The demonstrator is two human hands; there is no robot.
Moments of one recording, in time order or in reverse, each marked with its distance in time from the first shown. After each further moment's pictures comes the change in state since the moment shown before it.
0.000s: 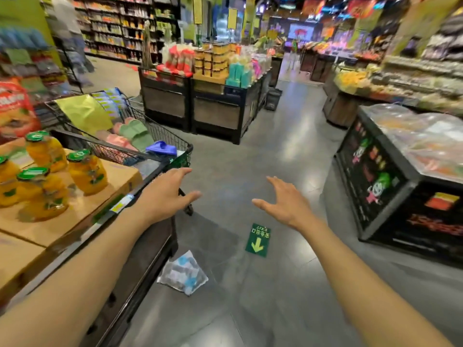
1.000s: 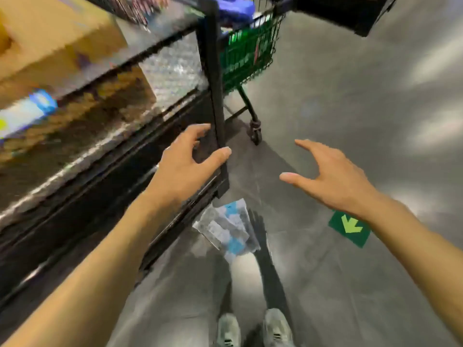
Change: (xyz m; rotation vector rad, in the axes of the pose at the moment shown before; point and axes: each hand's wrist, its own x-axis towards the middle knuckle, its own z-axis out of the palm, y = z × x) left_hand 0.175 -0.308 0.377 -0.371 0.144 -0.645; right_hand 0.377 0.039 0.433 0.074 -0.380 -0.263
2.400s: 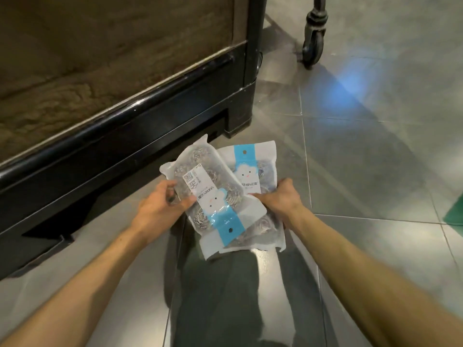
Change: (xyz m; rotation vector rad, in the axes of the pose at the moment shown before) left_hand -0.033 -0.474 0.334 -0.078 -0.025 -0.620; right_hand 0.175 0.157 0.586 0.705 -0.286 0.474
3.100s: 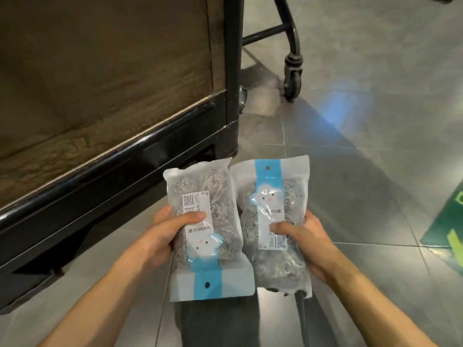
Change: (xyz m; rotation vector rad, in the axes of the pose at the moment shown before) left_hand -0.002 0.044 0.015 -0.772 -0.267 -0.108; right_hand -0.076 0.006 -0.082 0.527 -0.194 -0.189
